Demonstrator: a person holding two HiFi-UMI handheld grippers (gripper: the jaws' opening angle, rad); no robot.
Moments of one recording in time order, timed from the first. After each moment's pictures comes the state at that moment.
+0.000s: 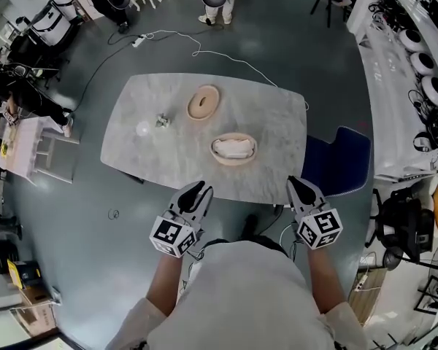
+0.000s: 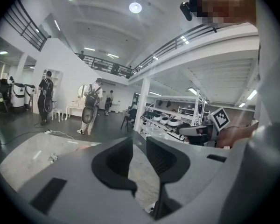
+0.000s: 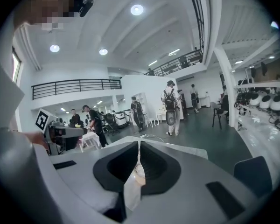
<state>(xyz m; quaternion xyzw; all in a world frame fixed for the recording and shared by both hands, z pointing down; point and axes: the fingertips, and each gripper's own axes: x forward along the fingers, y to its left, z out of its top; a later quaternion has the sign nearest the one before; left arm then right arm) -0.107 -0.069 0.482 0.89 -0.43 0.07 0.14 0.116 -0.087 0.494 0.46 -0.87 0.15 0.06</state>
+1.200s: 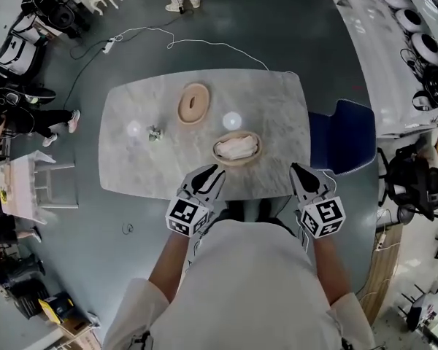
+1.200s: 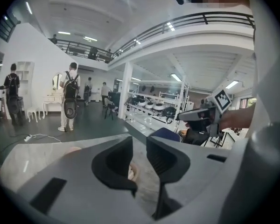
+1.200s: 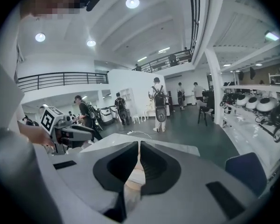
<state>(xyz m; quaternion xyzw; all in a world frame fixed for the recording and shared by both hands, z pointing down) -0.110 -0.192 0.537 0.93 -0.30 0.17 0.13 0.081 -0.158 0.517 0.54 -0.82 0.18 0.09</state>
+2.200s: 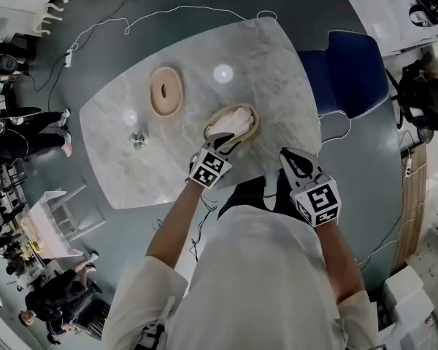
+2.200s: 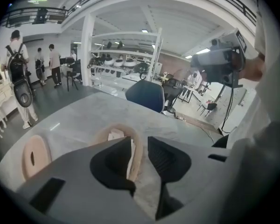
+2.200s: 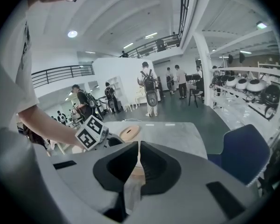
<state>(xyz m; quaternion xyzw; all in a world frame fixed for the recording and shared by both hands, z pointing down) -0.039 -0.244 0.779 0.91 -0.05 0.40 0.11 0.061 -0.177 0.622 0.57 -0.77 0.26 0.14</state>
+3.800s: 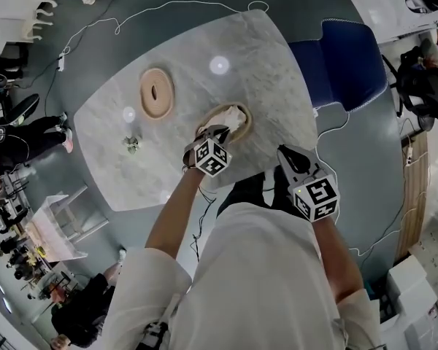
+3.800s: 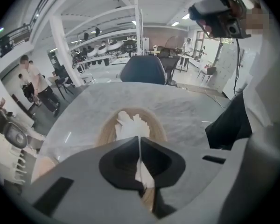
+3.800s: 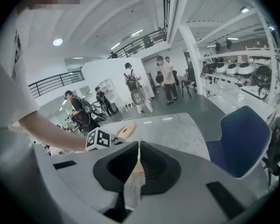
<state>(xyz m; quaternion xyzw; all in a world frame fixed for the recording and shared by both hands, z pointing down) -0.031 -0.263 0.854 0.85 -0.02 0.52 -0.03 0.088 -0.171 0.653 0.58 -0.74 0.33 0.10</state>
